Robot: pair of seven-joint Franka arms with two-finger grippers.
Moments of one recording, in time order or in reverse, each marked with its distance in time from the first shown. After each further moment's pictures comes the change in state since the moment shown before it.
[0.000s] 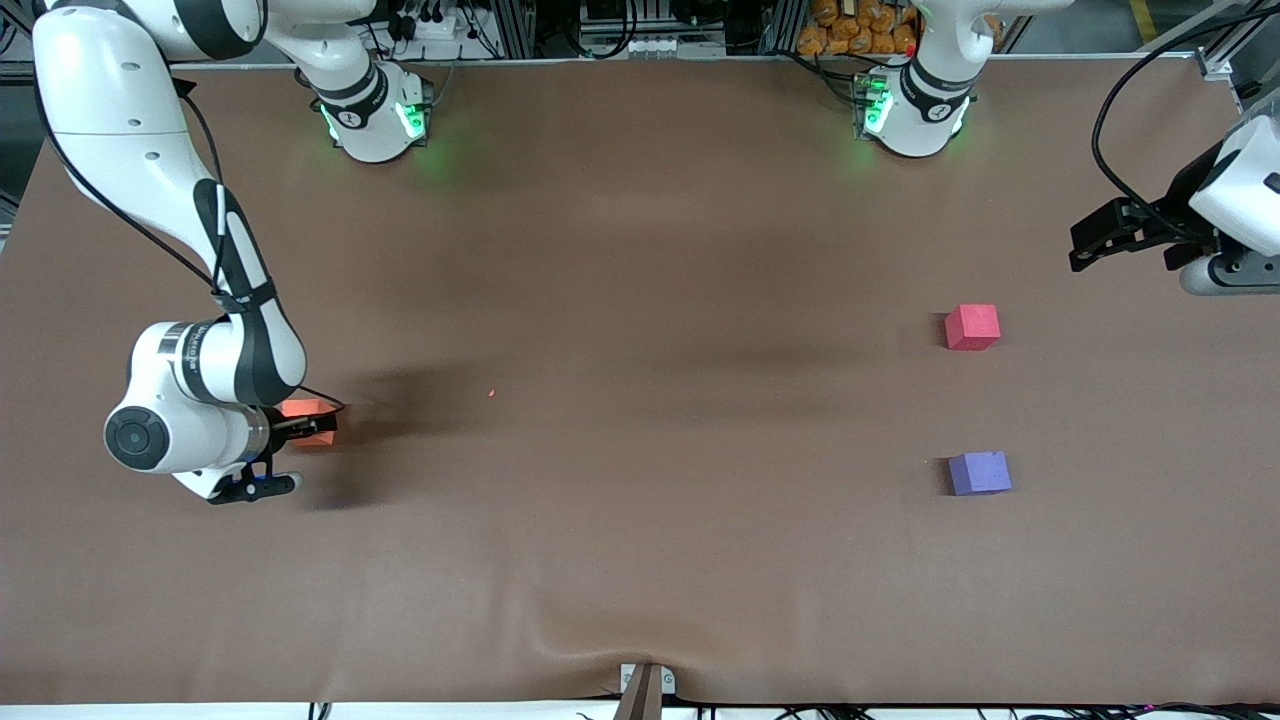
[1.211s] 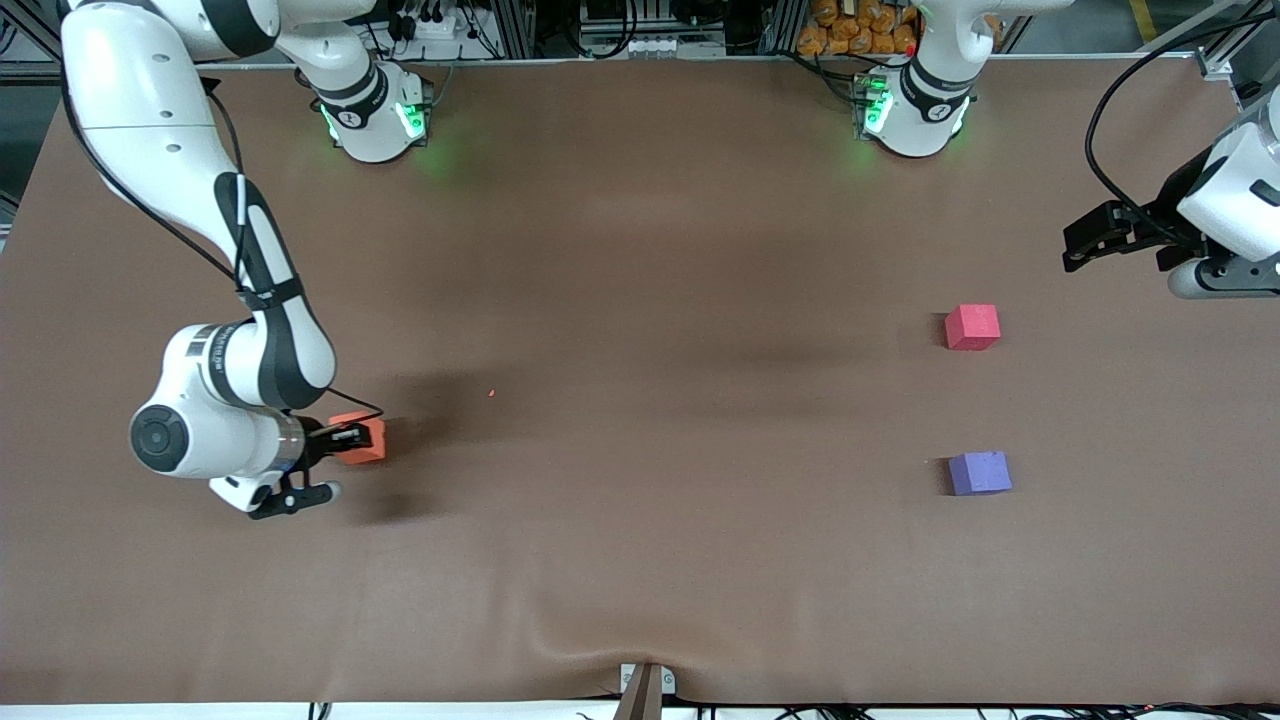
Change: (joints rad) left arm -0.002 0.000 -0.002 -0.015 0.000 0.000 0.000; right arm 0.101 0.004 0.010 0.056 0.191 0.021 -0.035
